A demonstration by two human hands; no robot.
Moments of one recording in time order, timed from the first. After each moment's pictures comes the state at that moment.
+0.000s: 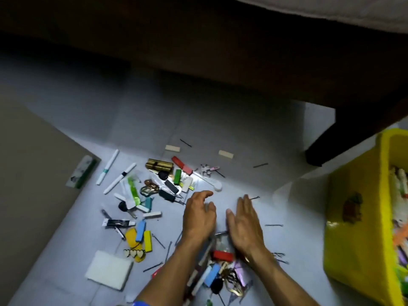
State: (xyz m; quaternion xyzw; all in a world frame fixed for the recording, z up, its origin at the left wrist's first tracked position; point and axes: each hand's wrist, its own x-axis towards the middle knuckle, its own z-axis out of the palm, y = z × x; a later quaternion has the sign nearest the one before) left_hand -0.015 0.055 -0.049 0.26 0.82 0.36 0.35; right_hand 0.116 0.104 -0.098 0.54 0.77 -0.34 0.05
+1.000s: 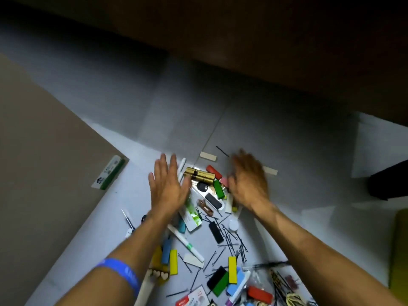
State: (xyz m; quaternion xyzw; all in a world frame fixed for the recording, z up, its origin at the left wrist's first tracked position) left_hand -0.211 0.045 -0.107 0.32 0.92 0.14 0.17; right_hand -0.050 0.203 -0.111 0.40 0.90 -0.16 0.06
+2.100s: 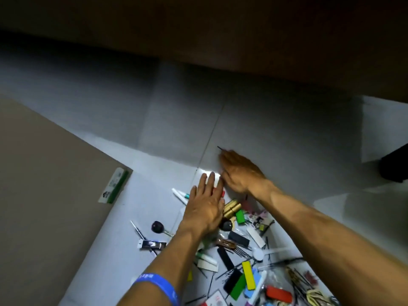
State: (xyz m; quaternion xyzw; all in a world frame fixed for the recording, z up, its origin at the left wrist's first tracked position) left_hand -0.157 0.063 -0.104 0.55 0.79 -0.03 0.26; right_hand -0.085 0.218 -0.095 0.28 0.93 -0.21 0.14
